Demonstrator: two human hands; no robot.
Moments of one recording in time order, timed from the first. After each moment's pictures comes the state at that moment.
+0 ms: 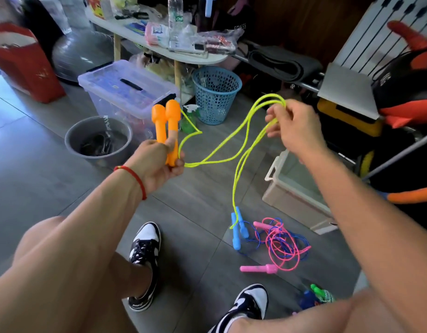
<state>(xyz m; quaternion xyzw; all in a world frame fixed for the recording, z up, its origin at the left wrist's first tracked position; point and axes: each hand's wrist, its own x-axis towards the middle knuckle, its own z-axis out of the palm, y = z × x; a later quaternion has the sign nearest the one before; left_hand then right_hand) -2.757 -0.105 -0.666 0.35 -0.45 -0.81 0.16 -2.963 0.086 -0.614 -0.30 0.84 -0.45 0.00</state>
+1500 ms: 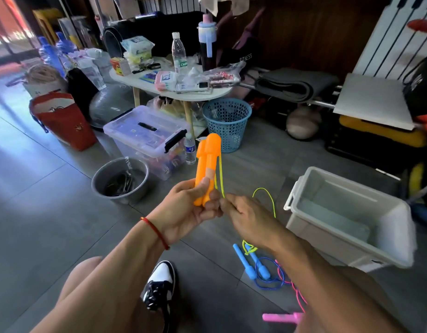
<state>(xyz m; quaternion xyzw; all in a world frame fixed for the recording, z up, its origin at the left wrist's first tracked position) -2.805 -0.048 -0.649 0.18 -0.44 -0.88 0.07 -2.910 0.091 -0.673 -0.45 0.80 -0.34 0.20</state>
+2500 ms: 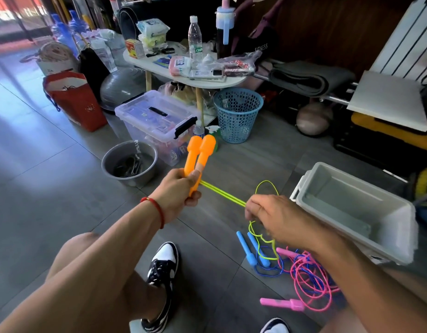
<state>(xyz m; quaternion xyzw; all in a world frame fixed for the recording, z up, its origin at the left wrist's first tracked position) -2.784 -0.082 -0.681 0.36 -0.60 -0.70 0.13 -2.908 0.129 -0.662 -0.47 0.83 -0.20 0.22</state>
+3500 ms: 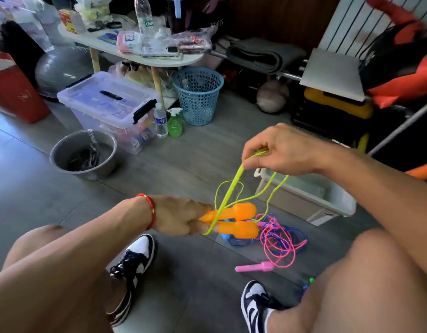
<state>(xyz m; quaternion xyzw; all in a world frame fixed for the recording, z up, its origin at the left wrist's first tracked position) -2.776 -0.020 -0.671 -0.08 -0.91 -0.28 -0.30 -2.958 0.161 -0.579 -0.55 0.82 -0.11 0.15</state>
